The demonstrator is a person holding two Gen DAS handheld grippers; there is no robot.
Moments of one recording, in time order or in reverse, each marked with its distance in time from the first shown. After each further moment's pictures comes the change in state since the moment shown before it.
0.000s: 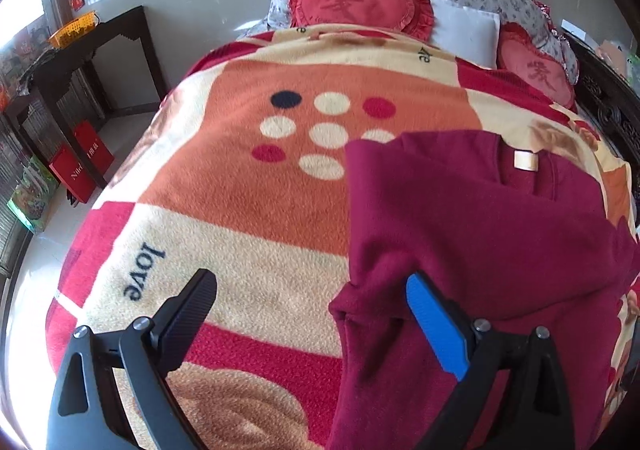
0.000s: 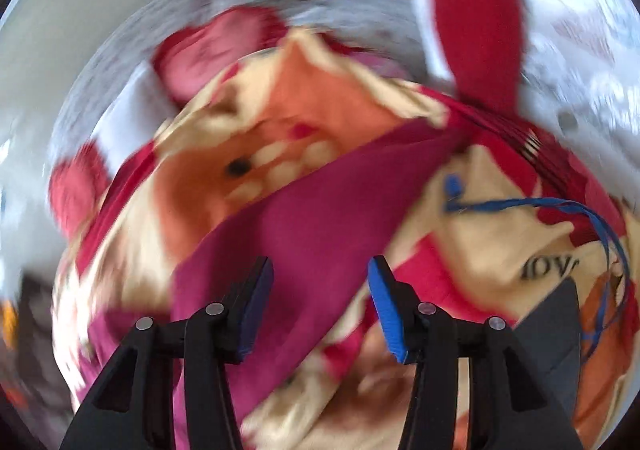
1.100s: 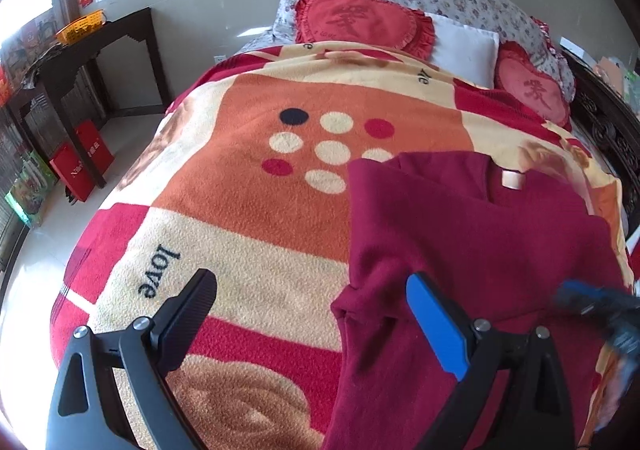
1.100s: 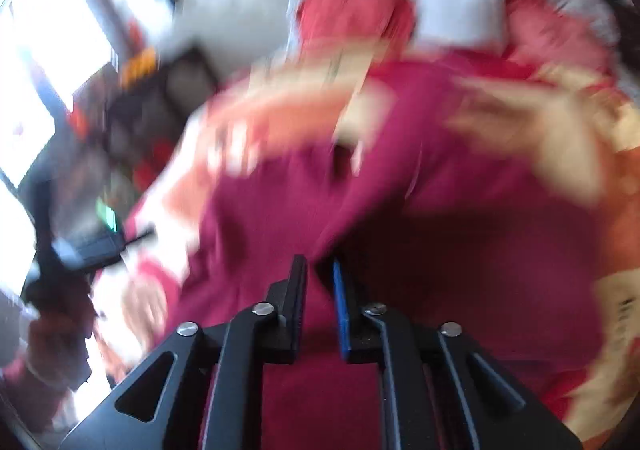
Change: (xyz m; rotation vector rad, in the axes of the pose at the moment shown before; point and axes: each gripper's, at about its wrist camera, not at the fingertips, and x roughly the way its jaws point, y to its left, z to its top) left arm -0.024 0.012 0.001 -0.039 -0.035 -0.037; right arm -0.020 0.270 -0.250 -0.935 0.343 0.461
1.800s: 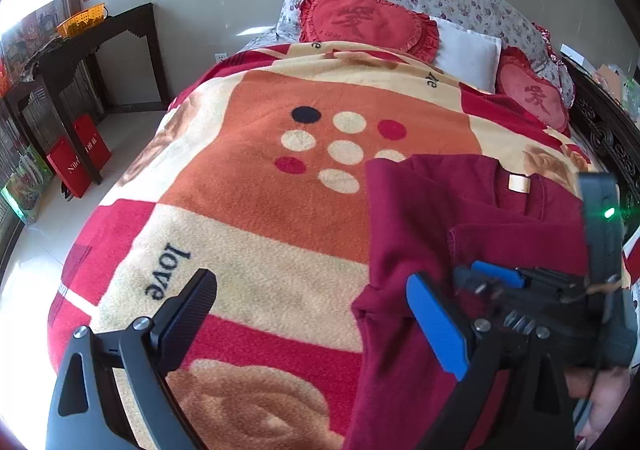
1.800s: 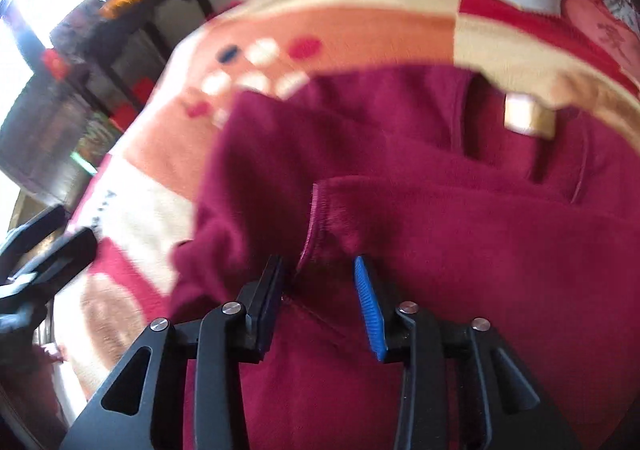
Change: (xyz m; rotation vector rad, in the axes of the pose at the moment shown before) left arm 0.003 0.023 -0.002 -0.021 -0.004 -0.010; right arm 0.098 0.067 0.034 -0.026 0.087 -0.063
